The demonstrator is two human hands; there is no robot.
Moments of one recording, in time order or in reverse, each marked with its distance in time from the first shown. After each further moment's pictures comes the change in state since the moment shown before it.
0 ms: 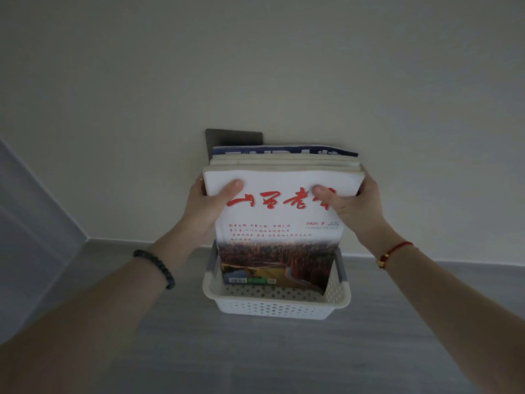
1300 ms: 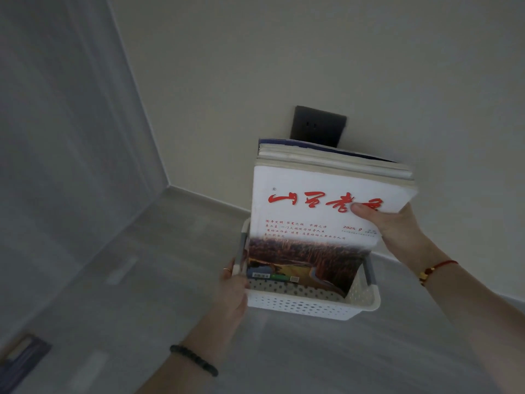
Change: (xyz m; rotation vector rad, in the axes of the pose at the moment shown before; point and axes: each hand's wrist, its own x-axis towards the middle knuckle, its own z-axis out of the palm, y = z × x) left_hand -0.155 -0.098 -0.028 -0.512 0.481 -0.536; right_hand -0.042 -0.002 0.024 0.182 -0.374 0.167
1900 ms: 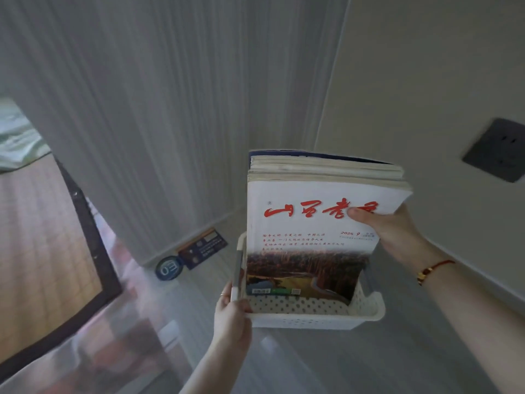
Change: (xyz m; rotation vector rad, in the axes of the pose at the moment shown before) left_hand -0.146 -0.018 -0.220 -0.471 0.391 0.235; right_hand -0.083 -0.002 0.225 0.031 -0.550 0.079
